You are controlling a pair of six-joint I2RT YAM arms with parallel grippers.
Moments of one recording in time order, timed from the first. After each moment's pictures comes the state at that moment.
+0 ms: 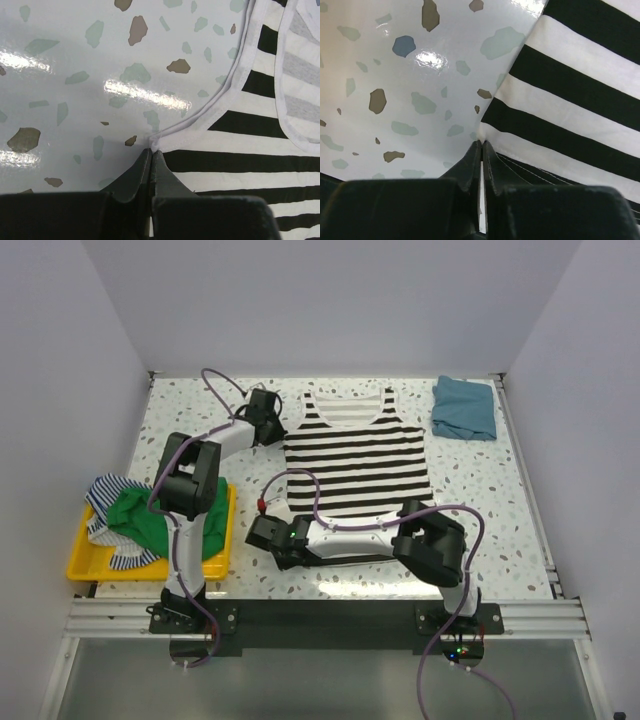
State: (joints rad) left arm -0.30 2.16 1.49 -0.15 -0.11 -0.69; right arm 1.28 2.00 1.39 -0.59 0.33 0.79
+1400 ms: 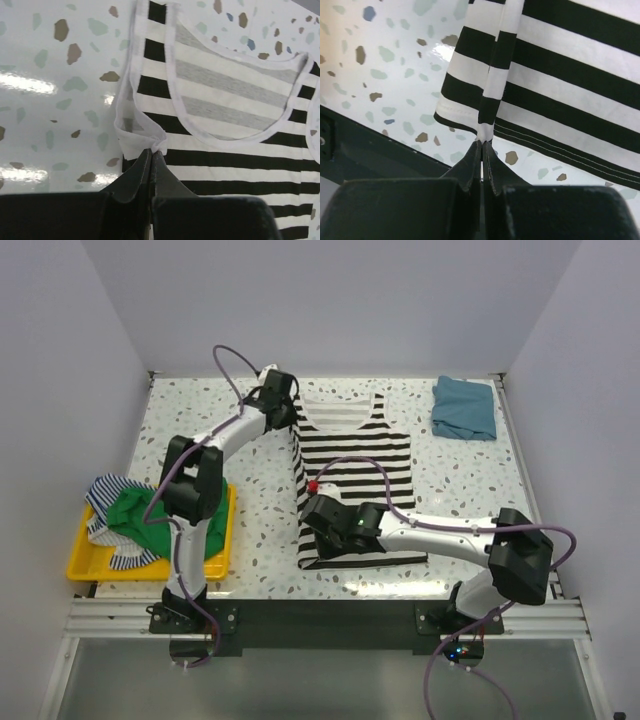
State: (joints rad) left arm -0.38 2.13 1.69 -0.34 -0.19 -0.68; right arm 1.16 1.54 1.06 -0.58 0.19 0.81
